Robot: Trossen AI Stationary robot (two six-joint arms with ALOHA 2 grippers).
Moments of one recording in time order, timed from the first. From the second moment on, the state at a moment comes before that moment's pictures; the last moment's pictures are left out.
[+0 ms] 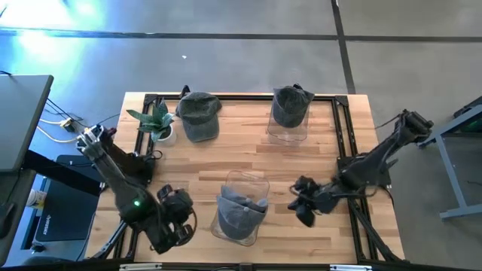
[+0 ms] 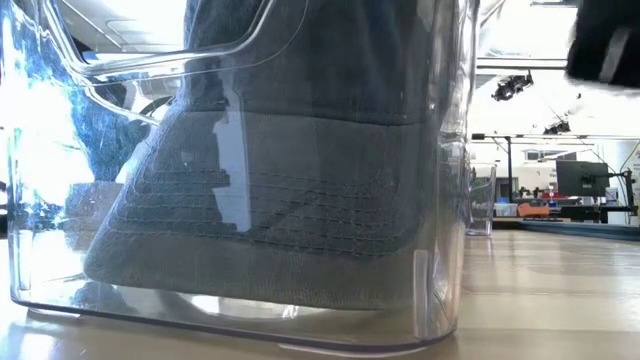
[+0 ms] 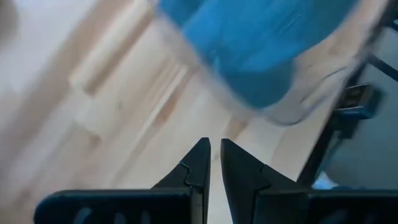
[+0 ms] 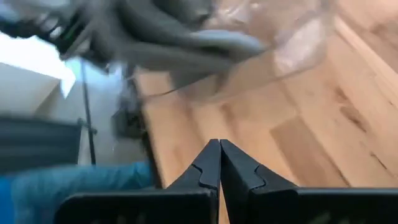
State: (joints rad) left arm -0.84 1.55 1.47 -1.20 -0.49 -1.40; right arm 0.65 1.22 0.80 -0.33 0.27 1.18
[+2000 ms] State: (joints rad) left arm -0.89 1.59 1.05 -0.49 -0.59 -1.68; right arm 0.42 1.76 0.65 0.50 0.33 1.35
